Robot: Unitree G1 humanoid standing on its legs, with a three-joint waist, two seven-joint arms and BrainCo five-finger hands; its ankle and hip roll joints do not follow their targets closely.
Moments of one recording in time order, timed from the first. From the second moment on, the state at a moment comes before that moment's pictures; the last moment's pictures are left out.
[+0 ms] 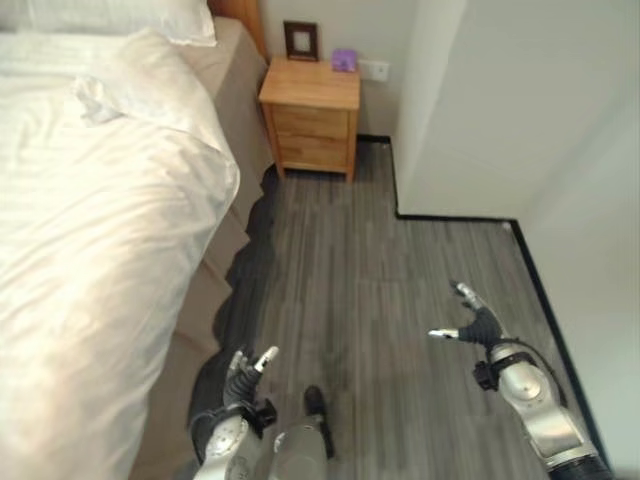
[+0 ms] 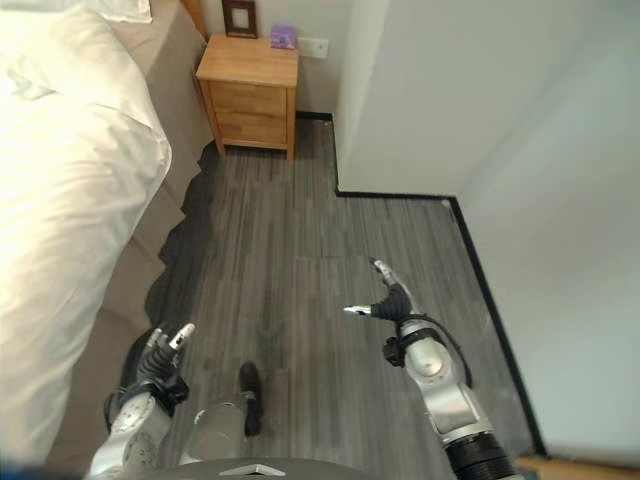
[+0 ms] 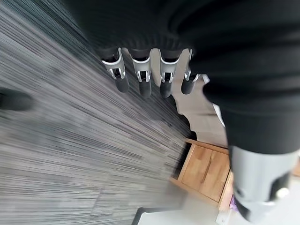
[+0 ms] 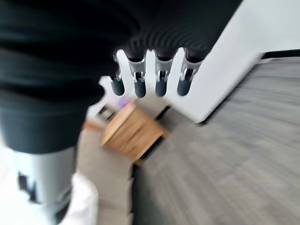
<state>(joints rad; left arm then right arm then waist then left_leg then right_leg) 0.17 0.22 0.01 0.25 -0.51 0.02 0.24 0.04 -0.36 0.27 -0.04 -0.26 0.05 -0.03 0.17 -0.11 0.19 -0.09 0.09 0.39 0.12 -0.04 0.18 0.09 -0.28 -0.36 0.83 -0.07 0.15</state>
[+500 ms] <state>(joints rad) 0.13 0.16 -0.04 0.27 -0.51 0.00 0.26 -0.04 -0.41 0.16 0.08 -0.31 0.06 -0.04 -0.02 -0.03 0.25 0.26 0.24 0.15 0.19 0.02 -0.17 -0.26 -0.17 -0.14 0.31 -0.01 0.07</state>
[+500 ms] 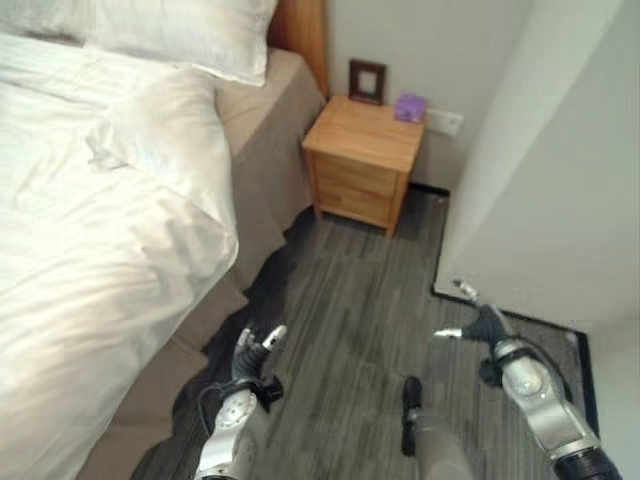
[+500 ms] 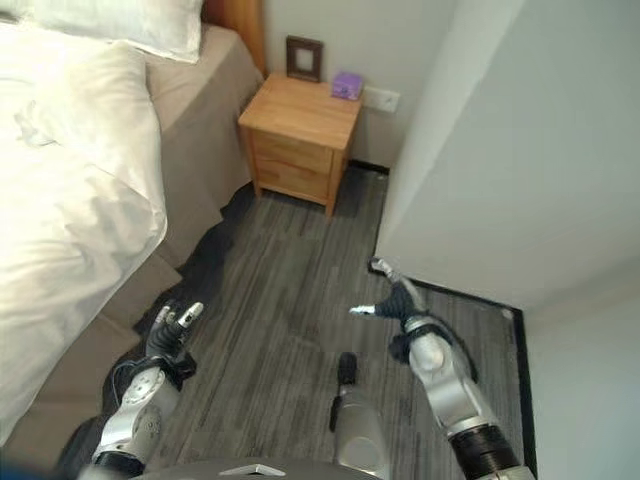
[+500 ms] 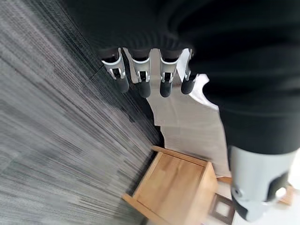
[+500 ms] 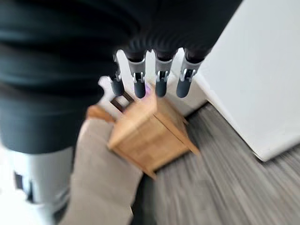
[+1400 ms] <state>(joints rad) 0.14 0.25 0.07 0.30 -0.55 0.01 0.32 -0.06 -0.38 0.30 -0.02 -0.27 0.08 -0.01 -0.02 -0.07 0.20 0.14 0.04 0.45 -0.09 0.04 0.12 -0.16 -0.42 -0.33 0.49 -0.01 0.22</state>
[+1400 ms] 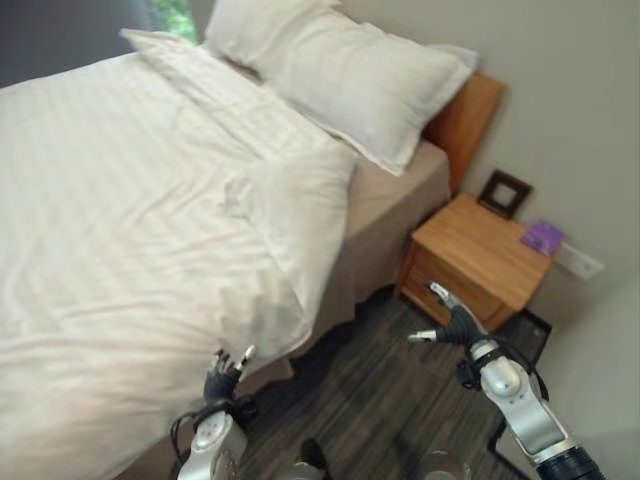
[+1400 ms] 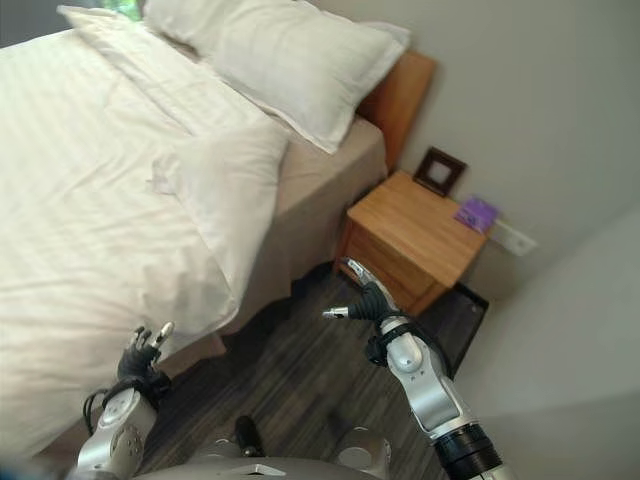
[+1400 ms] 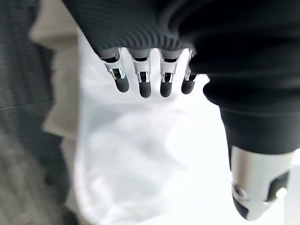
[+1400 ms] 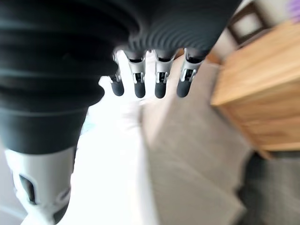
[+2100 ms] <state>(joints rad) 0.01 0.31 0.10 0.14 -0.57 -0.05 0.31 -0.26 -0.55 0.26 0.05 -0.19 0.08 -0.03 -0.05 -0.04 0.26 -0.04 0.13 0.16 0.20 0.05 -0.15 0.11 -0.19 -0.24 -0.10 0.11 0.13</state>
